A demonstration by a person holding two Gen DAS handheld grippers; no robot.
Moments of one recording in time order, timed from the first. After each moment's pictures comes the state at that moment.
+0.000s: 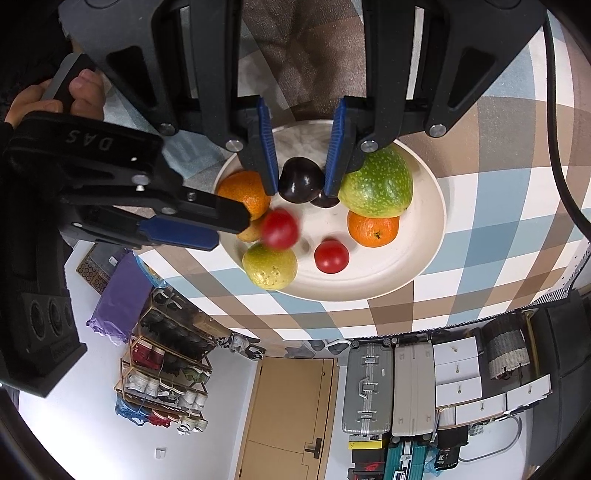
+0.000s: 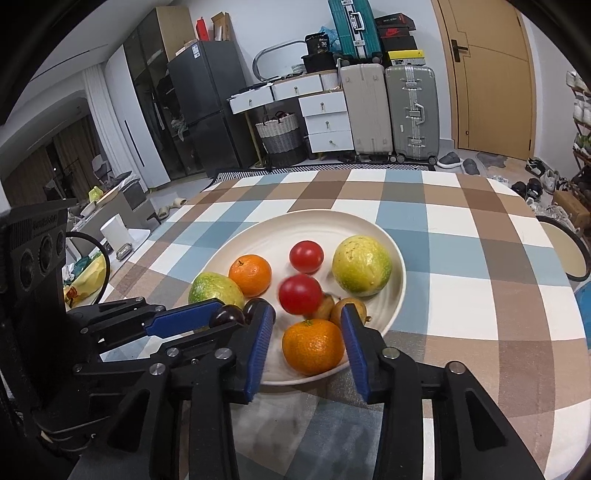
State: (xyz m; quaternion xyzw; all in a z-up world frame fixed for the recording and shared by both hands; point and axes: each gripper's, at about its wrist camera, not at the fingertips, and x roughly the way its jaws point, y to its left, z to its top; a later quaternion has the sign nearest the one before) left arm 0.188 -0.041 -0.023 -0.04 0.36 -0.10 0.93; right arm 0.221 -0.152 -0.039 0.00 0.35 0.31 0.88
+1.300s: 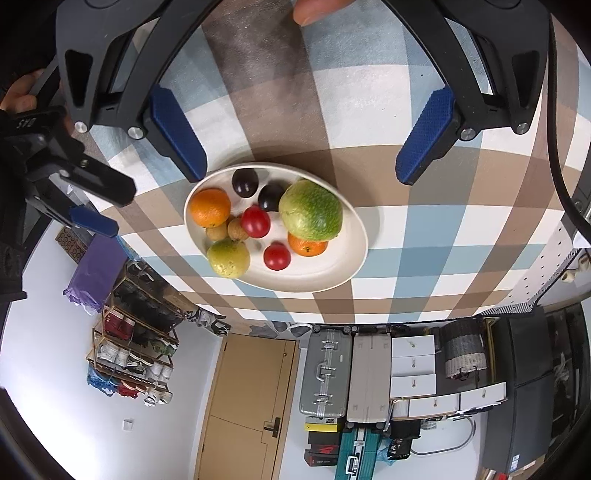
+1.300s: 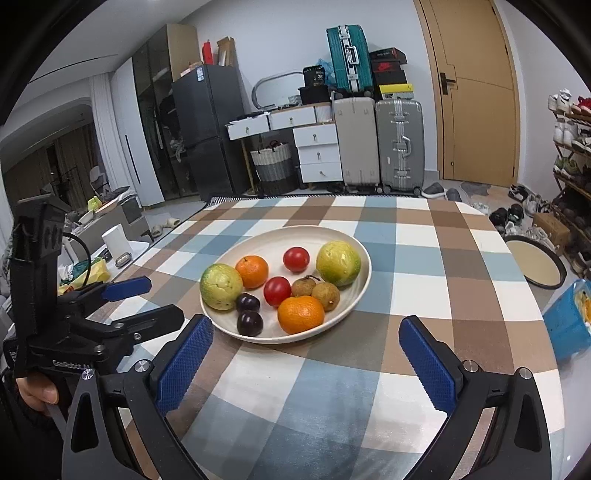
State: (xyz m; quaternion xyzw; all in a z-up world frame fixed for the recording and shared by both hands) left arm 0.126 0.000 -0.008 -0.07 0.33 -0.02 0.94; right arm 0.163 -0.187 -0.025 -0.01 0.28 0.29 0.91
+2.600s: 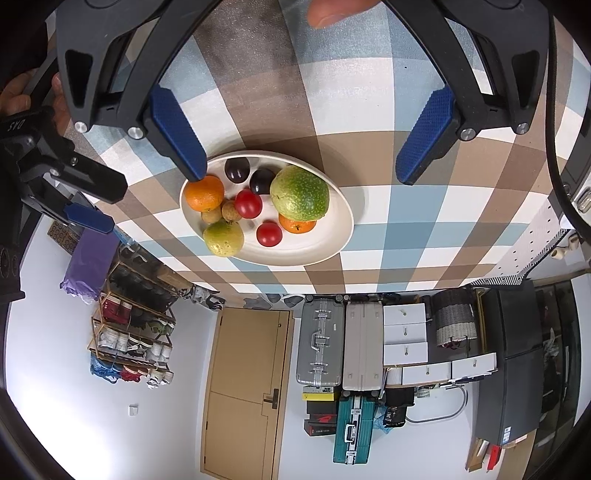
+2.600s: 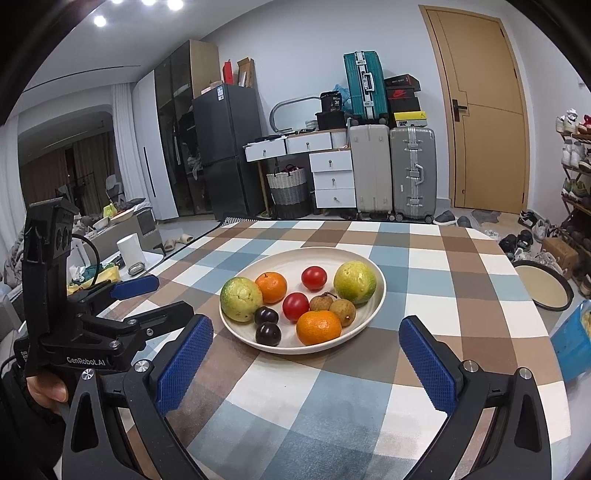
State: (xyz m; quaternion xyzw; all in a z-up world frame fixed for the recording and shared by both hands) left arm 0.108 -0.002 -0.003 -0.05 0.27 -0.01 0.96; right arm 0.148 -0.189 -0.025 -0.01 0.23 0.31 0.92
